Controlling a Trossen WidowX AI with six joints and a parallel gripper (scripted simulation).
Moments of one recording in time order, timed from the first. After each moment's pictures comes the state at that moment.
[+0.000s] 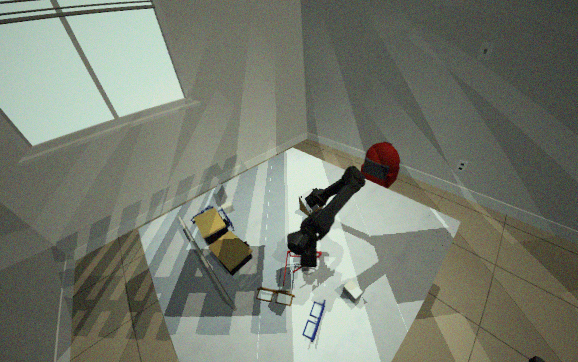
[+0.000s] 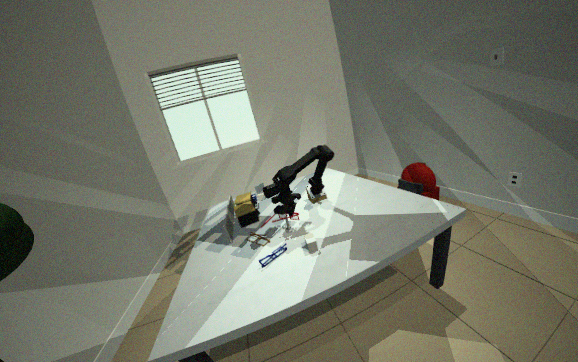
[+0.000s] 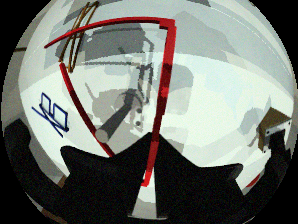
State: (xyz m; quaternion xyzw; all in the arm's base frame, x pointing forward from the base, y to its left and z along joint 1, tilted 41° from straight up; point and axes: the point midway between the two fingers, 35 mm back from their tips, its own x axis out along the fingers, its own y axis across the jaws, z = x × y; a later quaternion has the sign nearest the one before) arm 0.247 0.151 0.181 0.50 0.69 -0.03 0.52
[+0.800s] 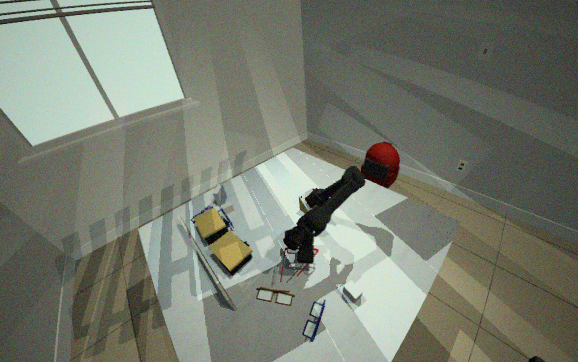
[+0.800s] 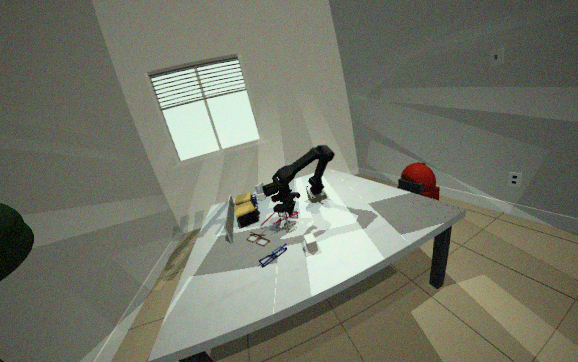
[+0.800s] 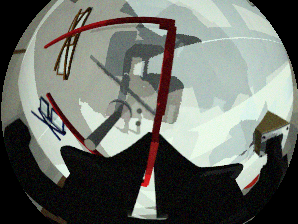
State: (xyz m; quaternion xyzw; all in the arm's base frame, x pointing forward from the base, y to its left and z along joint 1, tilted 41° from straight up) arm 0.246 0.137 0.169 0.50 0.69 -0.03 0.52
